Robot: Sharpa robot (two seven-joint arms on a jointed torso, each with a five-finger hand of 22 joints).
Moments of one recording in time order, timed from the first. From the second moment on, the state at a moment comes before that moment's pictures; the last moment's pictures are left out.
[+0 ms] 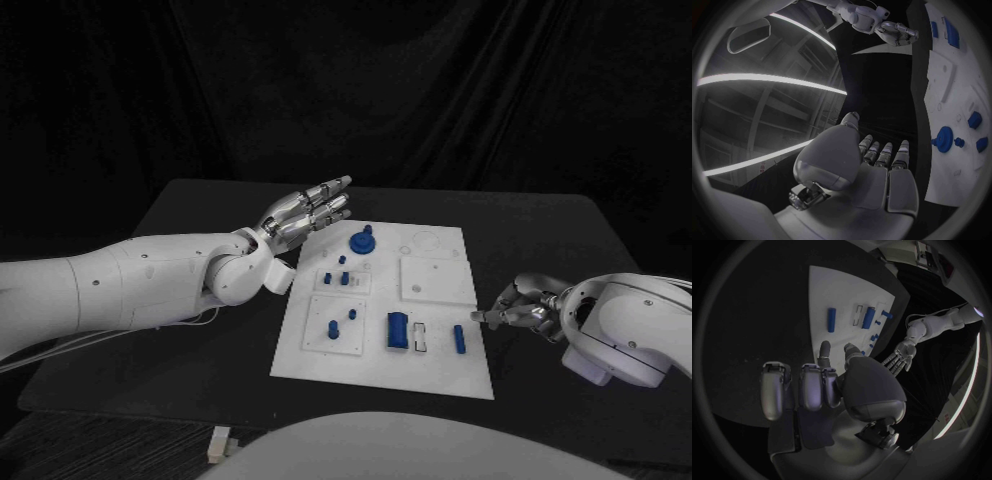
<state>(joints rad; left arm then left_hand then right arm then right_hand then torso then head) 1.10 -0.88 -0.22 1.37 -0.10 0.08 0.67 1.47 0.26 -0.19 0.21 0.52 0.18 0.05 0.03 0.03 0.00 0.06 0.04 0.01 0.00 0.15 0.00 0.00 0.17 0.02 0.27 0.02 0.04 1.23 -0.96 -0.25 1.75 -1.01 -0.11 -0.64 1.10 0.04 -0.07 0.24 0.33 0.91 0.04 0.42 0.89 1.47 -0.04 1.57 1.31 1.47 -0.10 1.48 1.28 0.01 1.46 0.01 1.49 1.31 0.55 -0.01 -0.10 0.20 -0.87</state>
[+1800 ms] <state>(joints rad) 1.10 -0.88 -0.22 1.37 -0.10 0.09 0.66 1.47 0.26 -0.18 0.20 0.53 0.18 0.05 0.03 0.03 0.00 0.06 0.04 0.01 0.00 0.16 0.00 0.00 0.17 0.02 0.27 0.02 0.04 1.15 -0.77 -0.25 1.70 -1.14 -0.10 -0.67 1.10 0.06 -0.12 0.26 0.22 1.01 0.02 0.44 0.88 1.47 -0.06 1.57 1.31 1.47 -0.11 1.48 1.29 0.01 1.47 0.01 1.49 1.31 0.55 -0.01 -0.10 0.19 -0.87</state>
